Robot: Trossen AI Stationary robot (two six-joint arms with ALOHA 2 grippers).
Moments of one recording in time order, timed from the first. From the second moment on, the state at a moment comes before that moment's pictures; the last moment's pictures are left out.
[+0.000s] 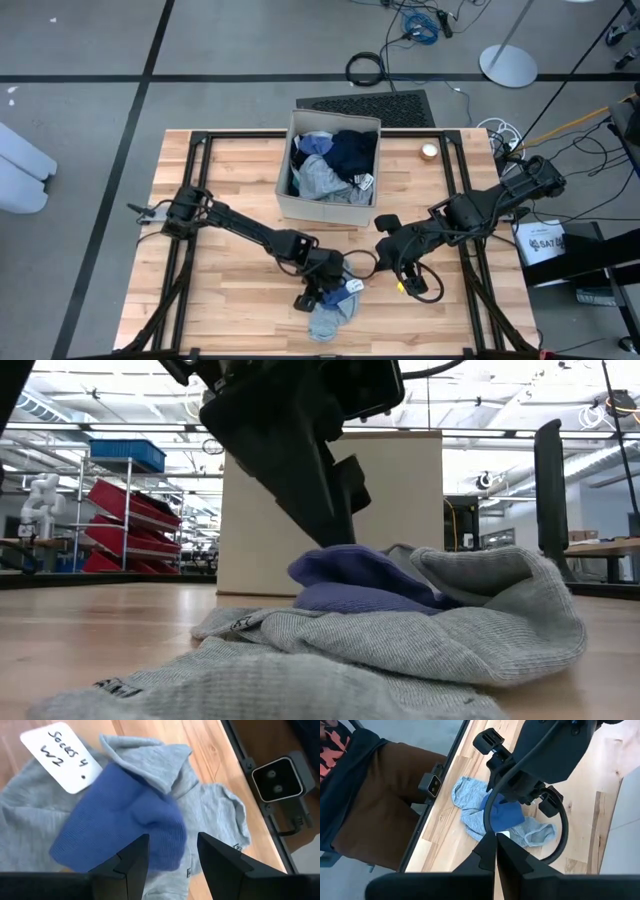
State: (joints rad) left arm -0.28 2.02 1.41 -0.37 0.42 -0.05; right arm 0.45 1.38 1.41 -0.87 -0.02 0.20
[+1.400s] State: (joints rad) left arm -0.26 2.10 1.56 -0.61 0.43 -0.04; right arm 0.45 1.38 1.41 -0.85 -0.02 0.19
